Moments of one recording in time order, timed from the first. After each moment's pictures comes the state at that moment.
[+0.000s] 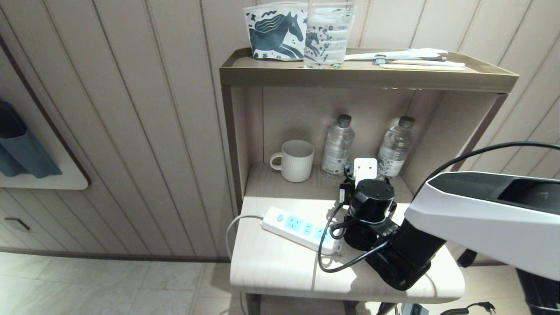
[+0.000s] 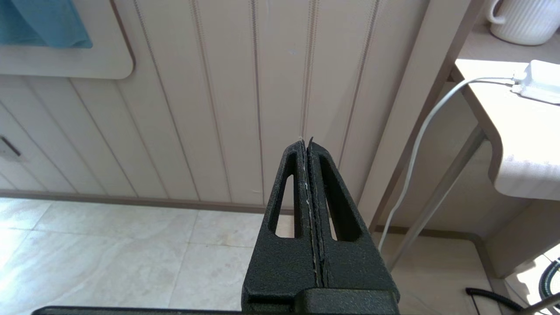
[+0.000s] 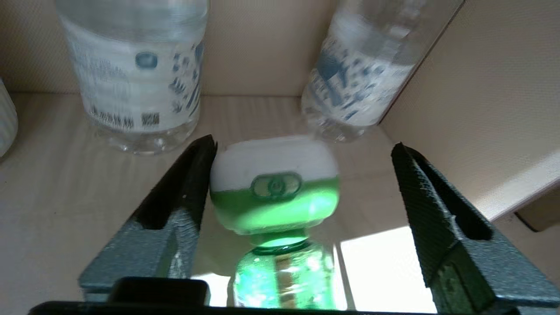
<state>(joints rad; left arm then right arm) 0.00 0.00 0.00 0.00 0.01 0.00 0.53 2.25 -0.85 -1.52 -0.95 -0.21</state>
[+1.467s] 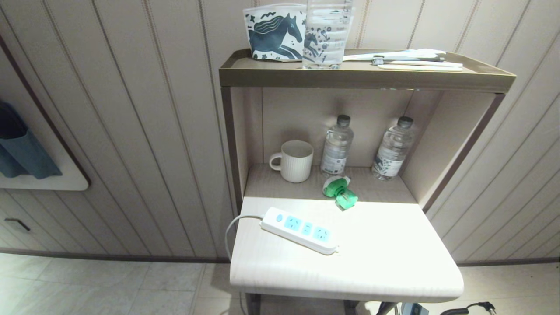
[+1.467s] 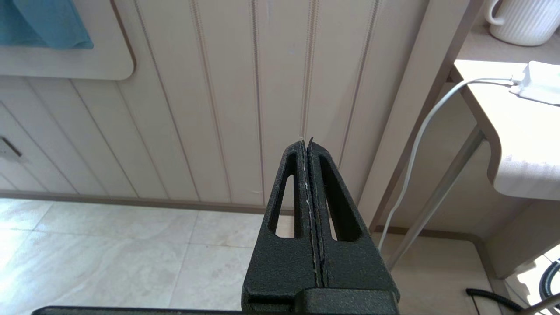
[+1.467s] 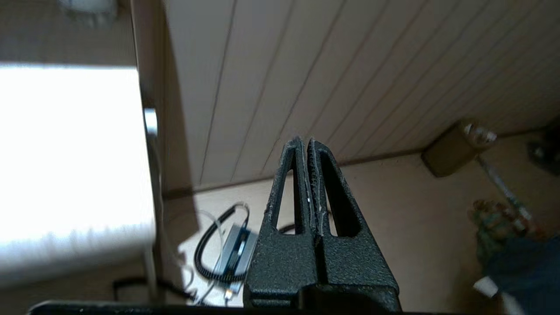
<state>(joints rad) 0.00 0.00 0.00 0.00 0.01 0.00 0.26 0.66 -0.15 -0.45 -0.73 -0.16</state>
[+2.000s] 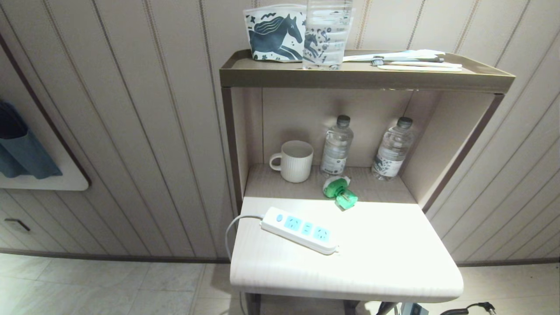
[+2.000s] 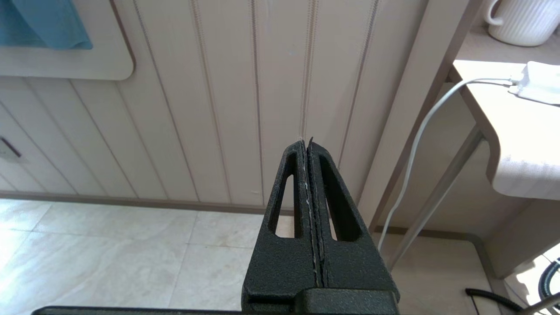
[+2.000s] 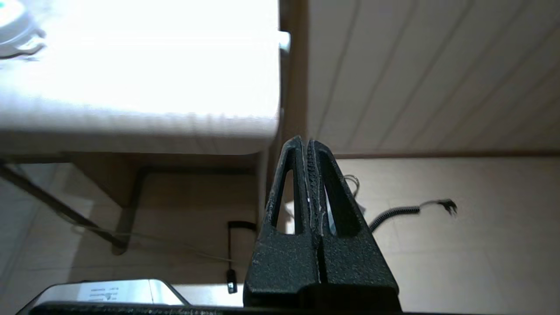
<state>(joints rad) 0.00 0.00 0.00 0.00 0.01 0.00 -0.03 0.20 -0.01 -0.07 -0.08 -0.02</state>
